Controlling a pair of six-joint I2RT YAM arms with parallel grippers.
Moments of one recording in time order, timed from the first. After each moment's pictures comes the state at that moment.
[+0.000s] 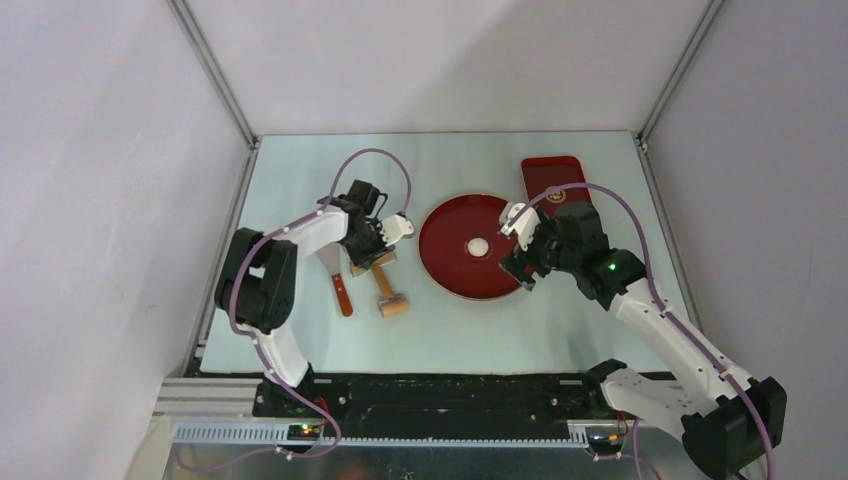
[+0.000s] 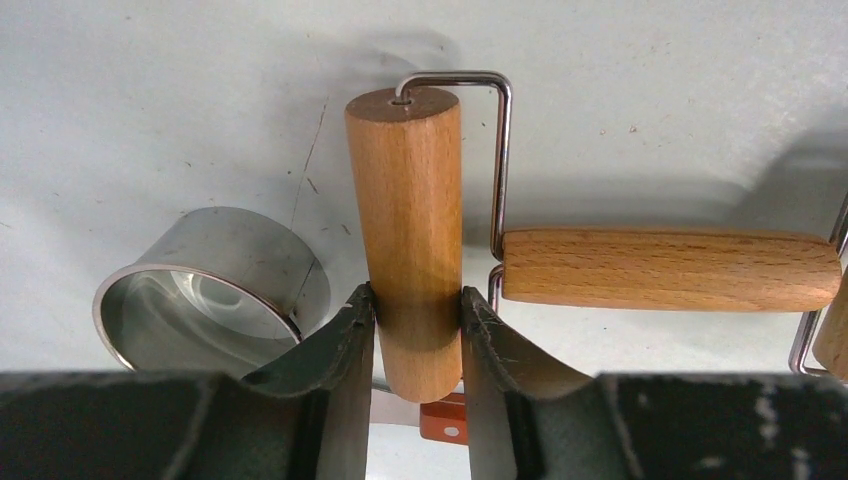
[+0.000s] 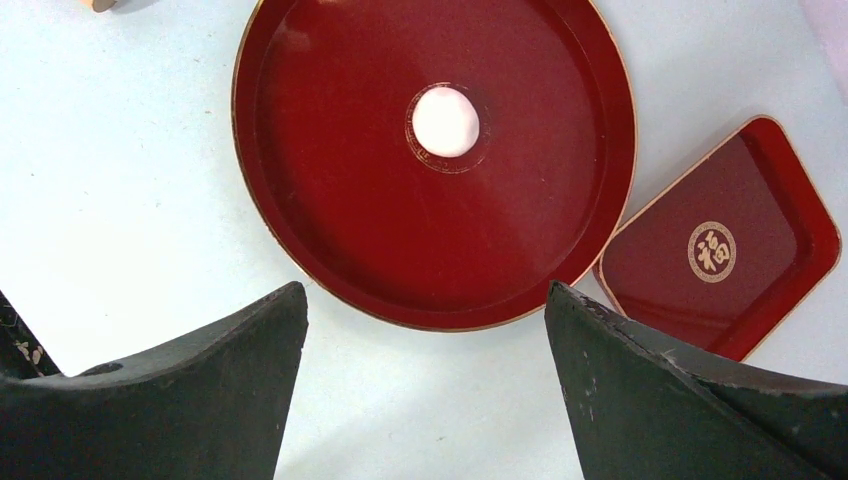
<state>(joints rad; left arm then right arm) -0.36 1.78 1.14 -0.66 0.14 0.79 0.47 1.00 0.88 -0.50 -0.29 -0.55</state>
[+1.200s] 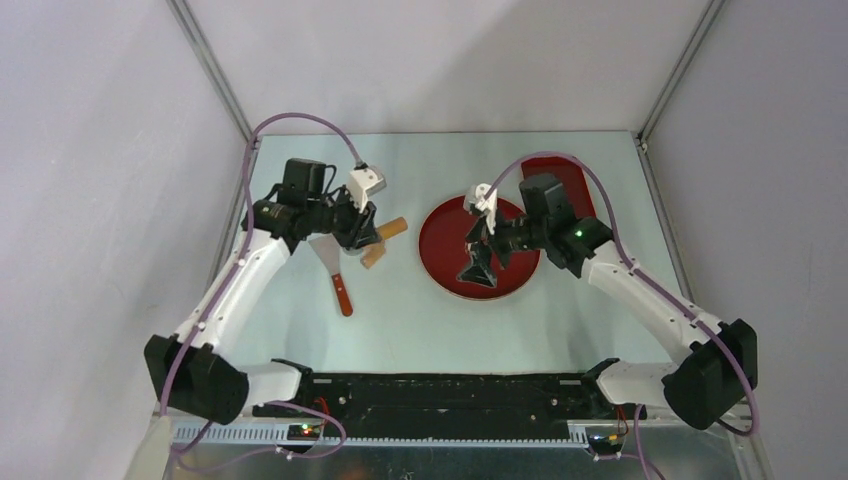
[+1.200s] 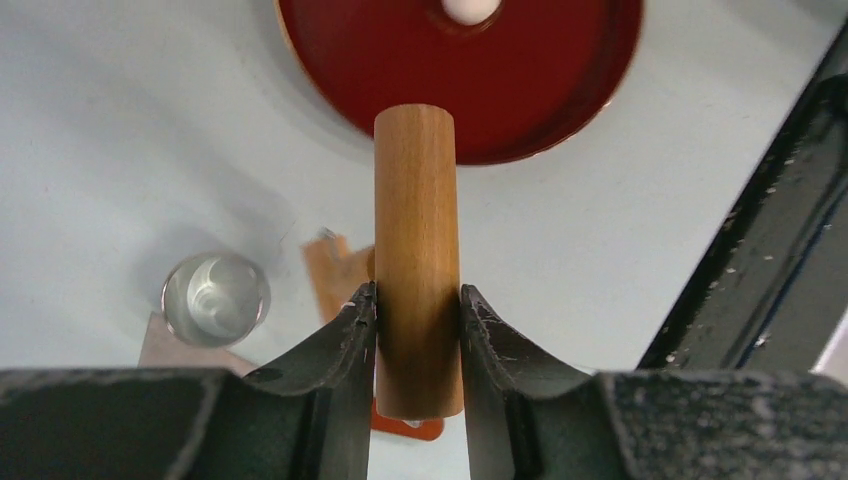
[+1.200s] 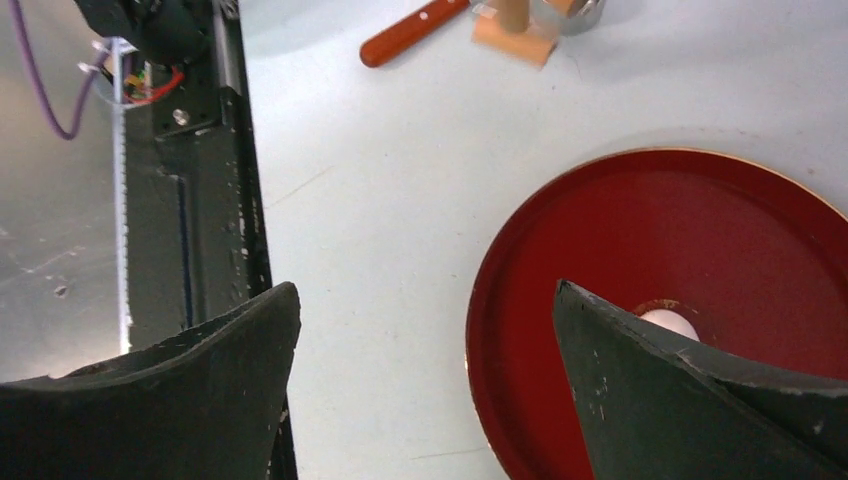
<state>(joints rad) -0.26 1.28 1.19 -0.75 0.58 0.42 0.58 1.25 1.10 -0.47 -0.72 -0.36</state>
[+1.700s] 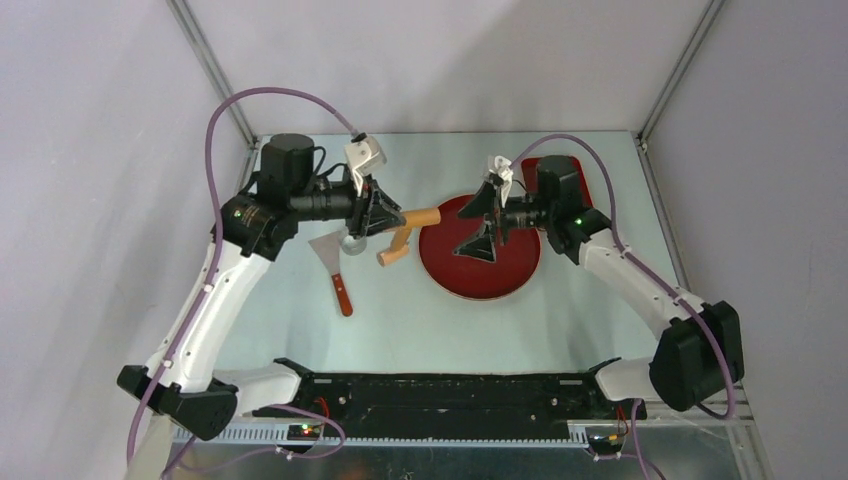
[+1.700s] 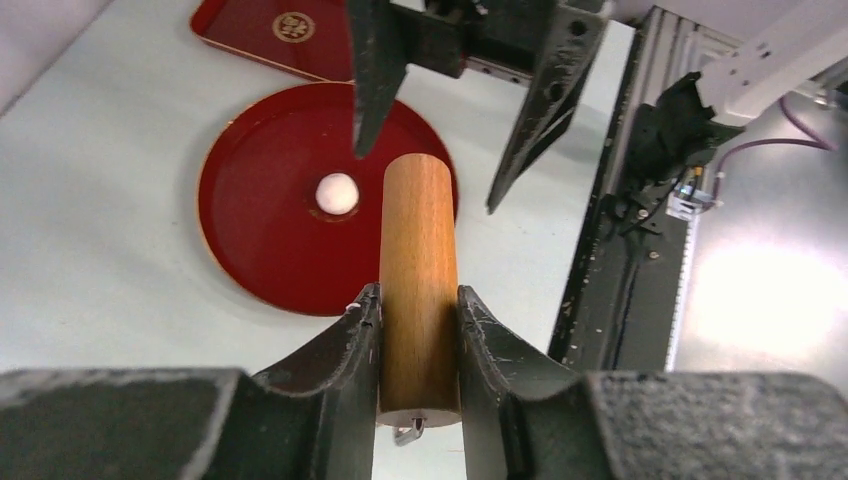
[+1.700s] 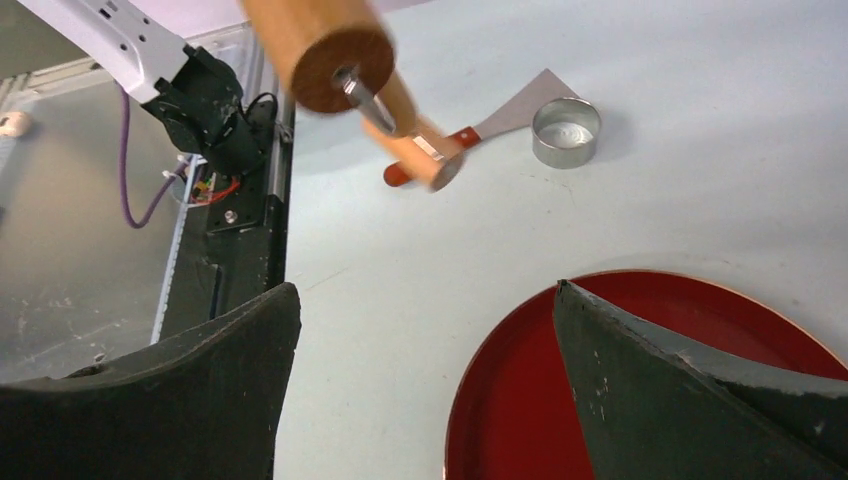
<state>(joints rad) -0.42 1.19 1.49 -0.78 0.75 0.23 0.44 1.33 1.08 -0.10 -1.03 -0.18</state>
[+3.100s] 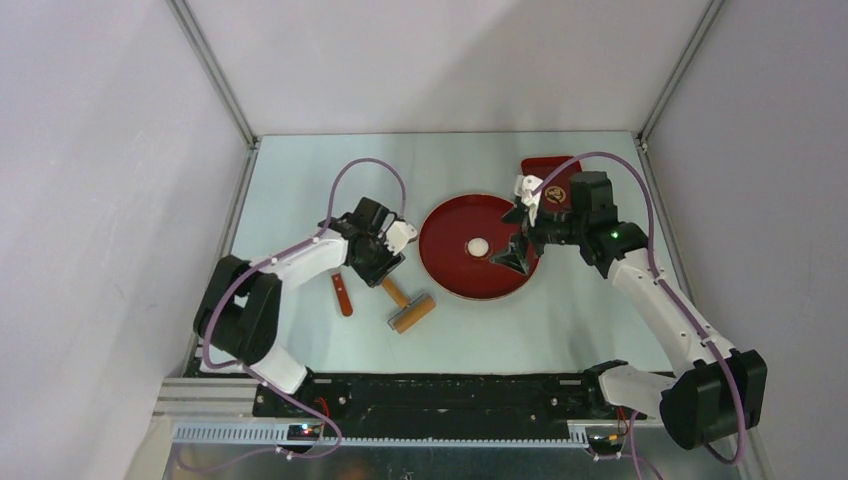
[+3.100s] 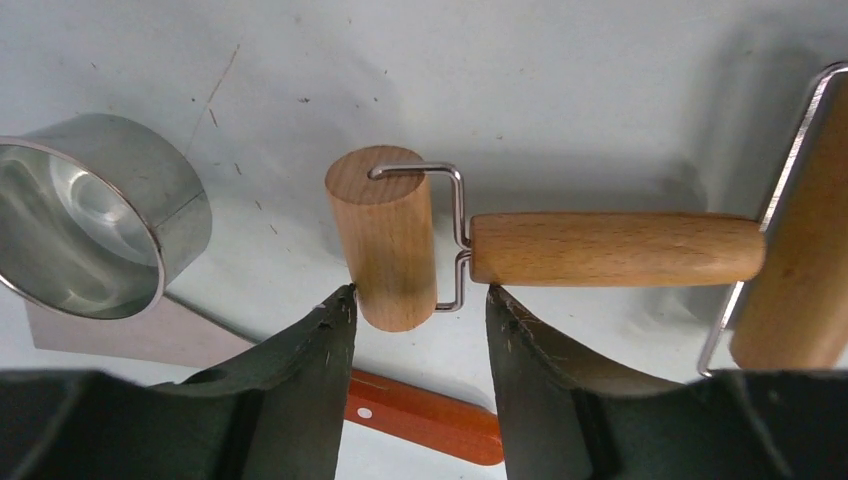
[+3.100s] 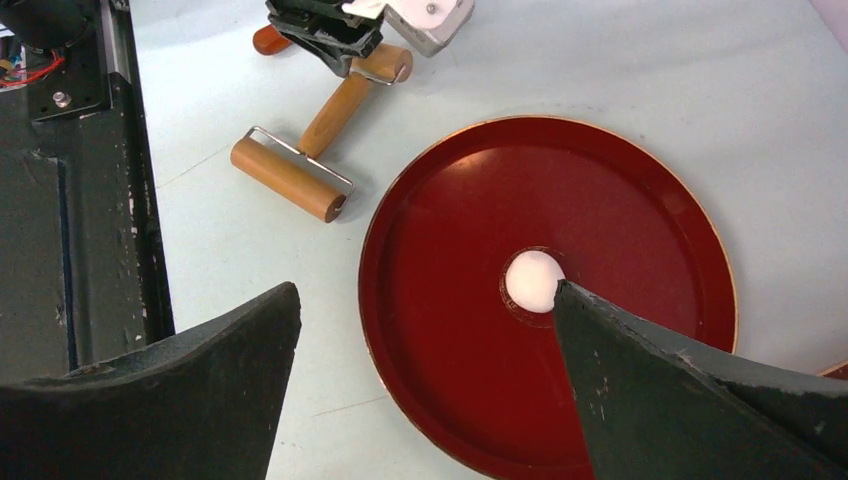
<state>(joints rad) -0.48 1.57 0.97 -0.59 0.07 0.41 0.30 1.16 1.01 -0.43 -0.87 -0.54</state>
